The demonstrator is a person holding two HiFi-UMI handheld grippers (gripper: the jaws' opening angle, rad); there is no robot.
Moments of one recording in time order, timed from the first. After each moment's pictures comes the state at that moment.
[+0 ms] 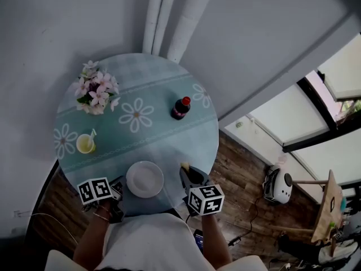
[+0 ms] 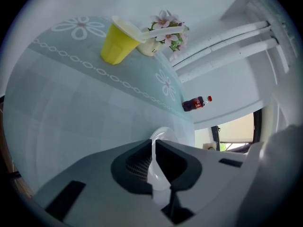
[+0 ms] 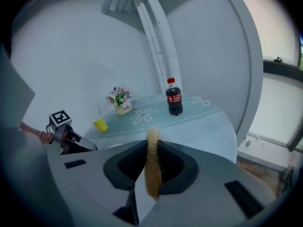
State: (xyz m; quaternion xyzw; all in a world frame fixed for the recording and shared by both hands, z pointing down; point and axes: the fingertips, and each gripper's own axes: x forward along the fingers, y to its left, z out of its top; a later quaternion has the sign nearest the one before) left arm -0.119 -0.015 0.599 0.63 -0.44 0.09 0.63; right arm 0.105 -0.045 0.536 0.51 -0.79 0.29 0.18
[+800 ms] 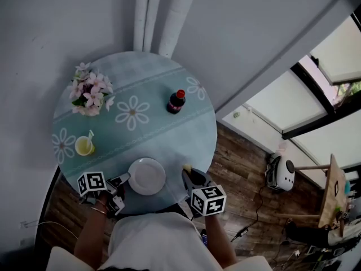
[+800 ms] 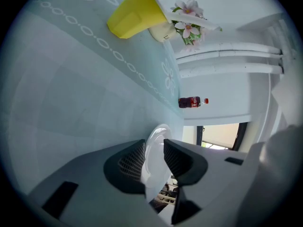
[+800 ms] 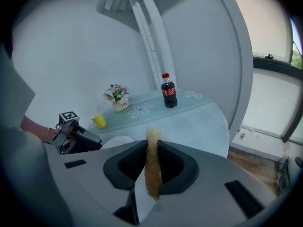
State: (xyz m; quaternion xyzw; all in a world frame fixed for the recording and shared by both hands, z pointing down) left arm -0.109 -0.017 0.613 0.62 -0.33 0.05 0.71; right arm 0.111 -0.012 0.549 0.53 -0.77 0.31 0.19
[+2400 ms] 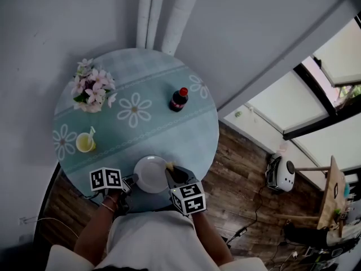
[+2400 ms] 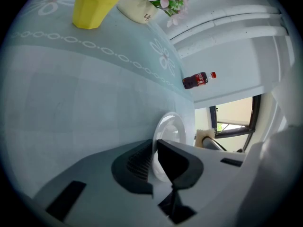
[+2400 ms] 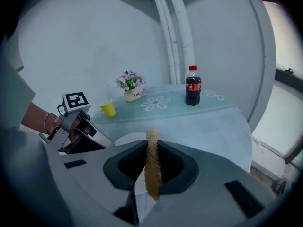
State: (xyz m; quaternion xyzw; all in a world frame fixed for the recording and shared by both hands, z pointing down) left arm -0.080 -0.001 0.628 0.64 -0.34 0.18 0.67; right arm 0.044 -0.020 0.562 0.48 -0.80 0.27 0.25
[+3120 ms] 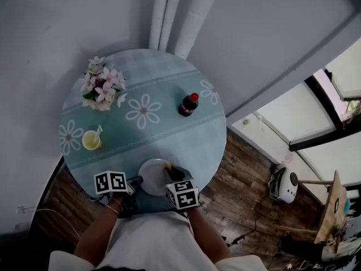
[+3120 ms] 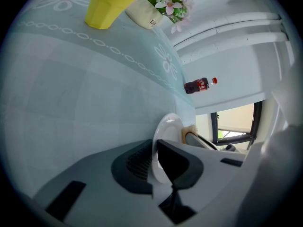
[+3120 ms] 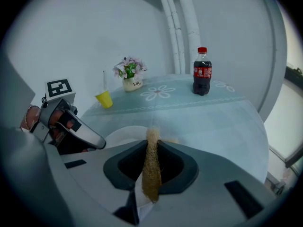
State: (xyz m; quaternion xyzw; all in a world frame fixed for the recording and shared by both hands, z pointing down) left arm -0.078 0.001 0.629 0.63 -0.37 0.15 0.67; right arm 0.027 -0.039 0.605 0.45 -0.79 0.29 0.29
